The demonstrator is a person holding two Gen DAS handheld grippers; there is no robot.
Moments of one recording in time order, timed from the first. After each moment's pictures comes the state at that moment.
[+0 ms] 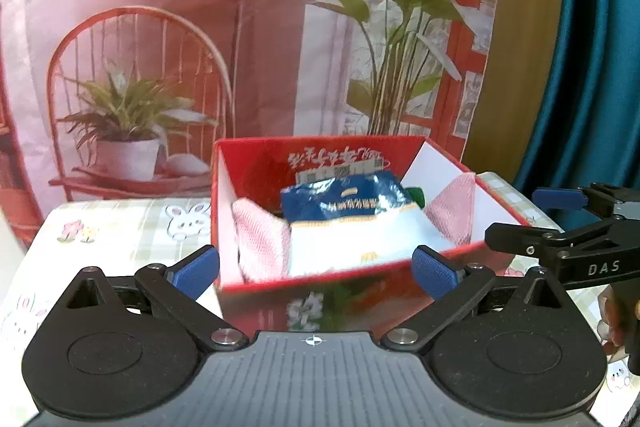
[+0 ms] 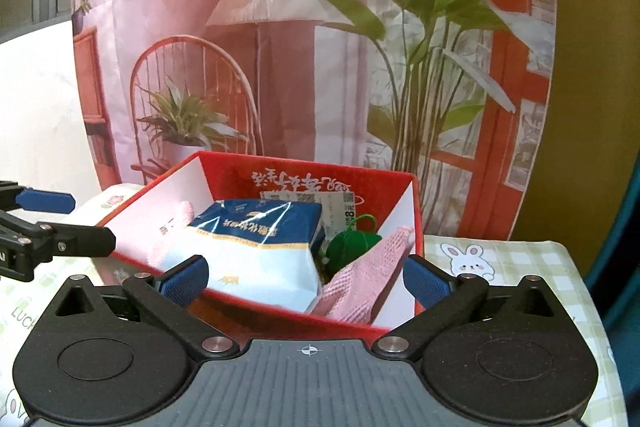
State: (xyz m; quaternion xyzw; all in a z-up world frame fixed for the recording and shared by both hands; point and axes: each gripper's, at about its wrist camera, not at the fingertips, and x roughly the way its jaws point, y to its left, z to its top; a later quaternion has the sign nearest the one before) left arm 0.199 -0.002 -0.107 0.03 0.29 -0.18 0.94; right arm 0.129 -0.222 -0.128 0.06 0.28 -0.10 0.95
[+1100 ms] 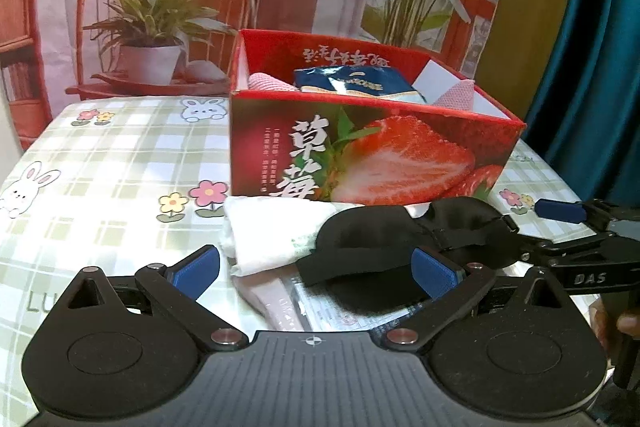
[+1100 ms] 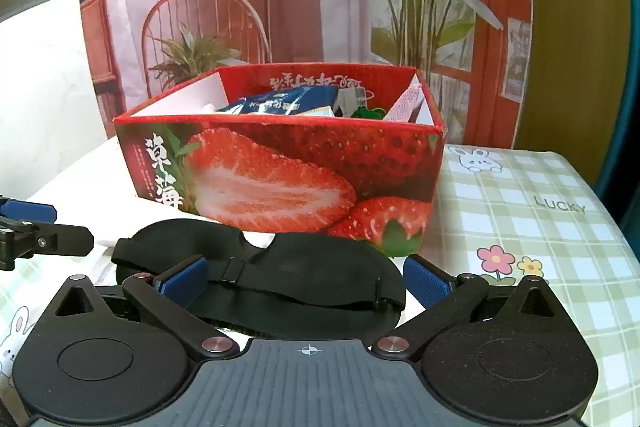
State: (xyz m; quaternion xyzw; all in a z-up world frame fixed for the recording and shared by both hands) left arm 0.130 0.024 -0.163 0.00 0.36 -0.17 0.92; right arm 0.062 -0.180 -0.198 0.08 0.33 -0.10 0.94
